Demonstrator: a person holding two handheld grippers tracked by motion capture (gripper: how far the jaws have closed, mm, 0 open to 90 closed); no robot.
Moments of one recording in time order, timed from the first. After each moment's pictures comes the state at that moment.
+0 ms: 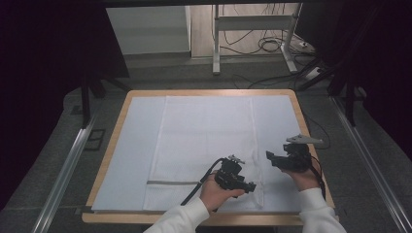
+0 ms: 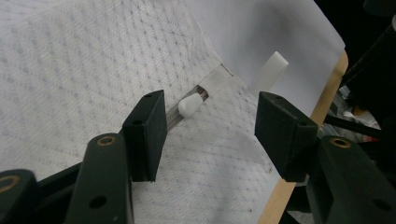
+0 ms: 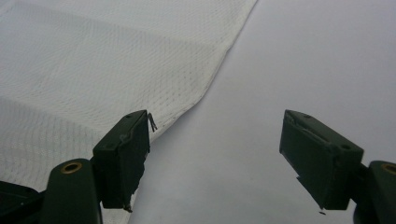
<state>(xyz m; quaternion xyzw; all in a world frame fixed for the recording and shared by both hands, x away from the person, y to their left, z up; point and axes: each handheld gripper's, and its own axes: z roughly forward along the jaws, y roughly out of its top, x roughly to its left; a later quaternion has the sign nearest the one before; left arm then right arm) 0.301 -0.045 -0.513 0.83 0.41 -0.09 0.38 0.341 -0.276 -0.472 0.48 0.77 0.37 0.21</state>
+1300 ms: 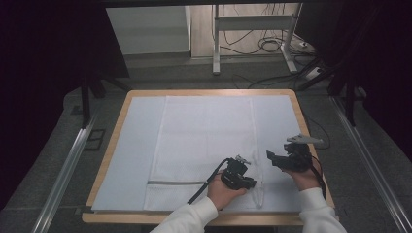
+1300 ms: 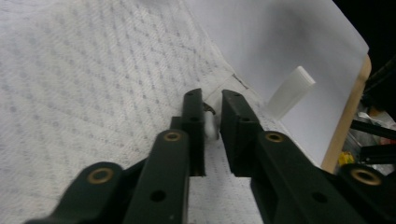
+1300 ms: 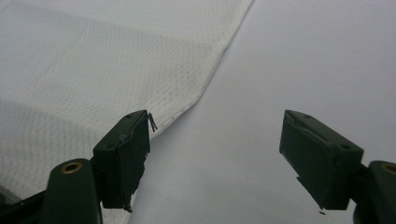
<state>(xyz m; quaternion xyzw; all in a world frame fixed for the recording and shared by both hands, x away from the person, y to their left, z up) 0.308 -0.063 -0.525 0.83 0.40 -0.07 0.38 0.342 -0.277 -0.471 0.48 0.77 0.37 0.21</state>
